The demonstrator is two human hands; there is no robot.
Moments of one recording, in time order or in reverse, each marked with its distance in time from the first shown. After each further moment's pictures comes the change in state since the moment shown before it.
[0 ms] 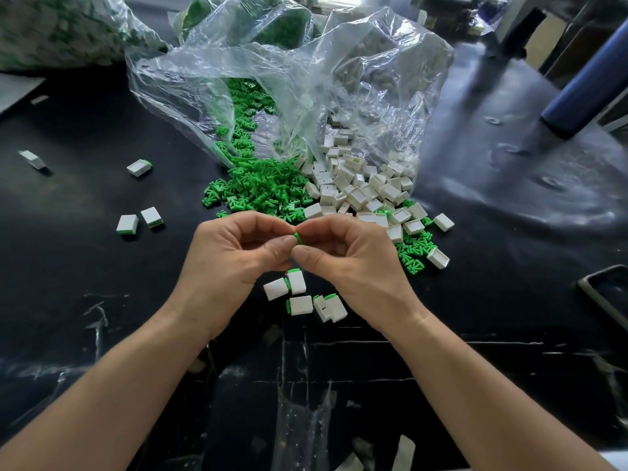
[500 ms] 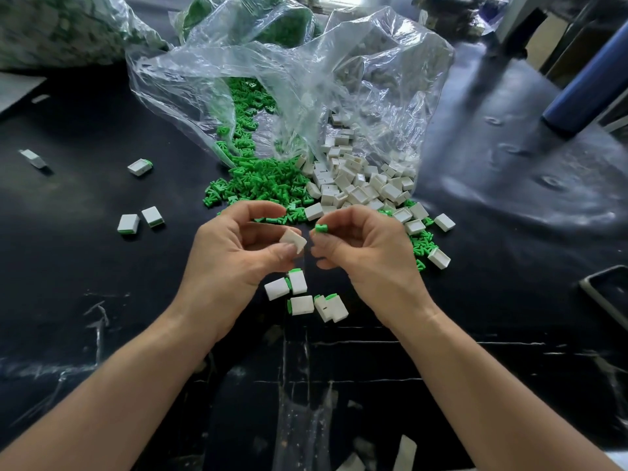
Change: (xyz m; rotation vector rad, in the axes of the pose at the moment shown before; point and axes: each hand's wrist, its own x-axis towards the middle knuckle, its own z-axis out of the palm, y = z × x) left_hand 0.000 -0.001 0.001 -0.014 0.027 -0.014; right_hand 0.001 0.000 -0.007 0.000 0.120 0.010
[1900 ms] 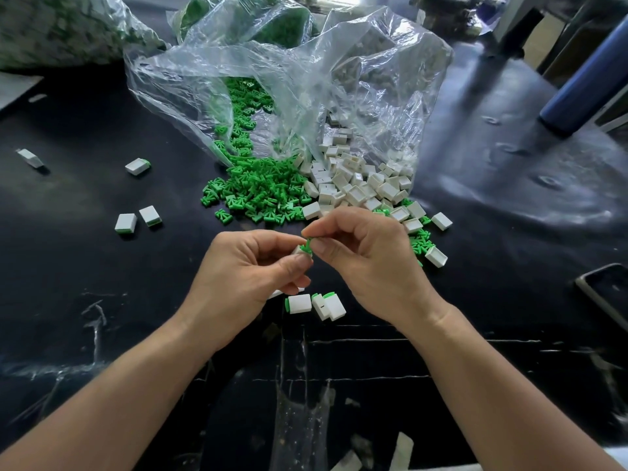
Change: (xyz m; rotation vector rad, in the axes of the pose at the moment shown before) left_hand -0.009 0.001 0.005 0.112 -0.121 -0.030; right_hand -0.003 -0.009 -0.006 -0.315 -0.088 -0.202
